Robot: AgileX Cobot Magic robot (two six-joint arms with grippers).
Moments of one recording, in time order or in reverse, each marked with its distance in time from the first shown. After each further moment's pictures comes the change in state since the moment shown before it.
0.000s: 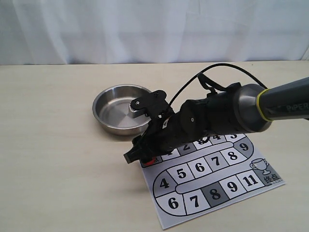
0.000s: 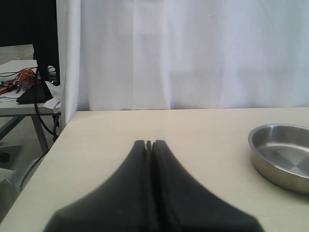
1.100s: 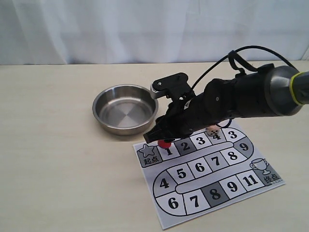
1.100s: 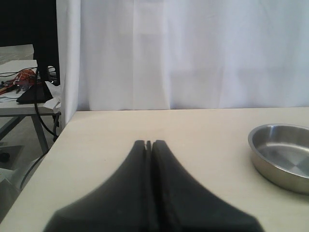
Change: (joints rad) left arm 0.000 0.000 0.000 0.000 0.000 0.000; right arm -0.112 -0.072 0.009 0.000 0.047 -0.046
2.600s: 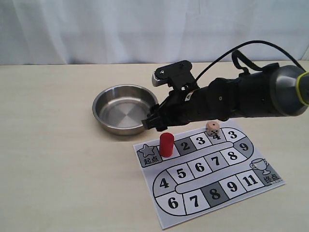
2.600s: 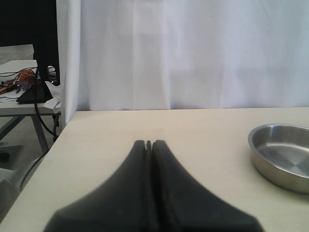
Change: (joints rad) left arm 0.000 0.000 0.000 0.000 0.000 0.000; right arm 0.000 -0.030 0.013 0.002 -0.161 0.000
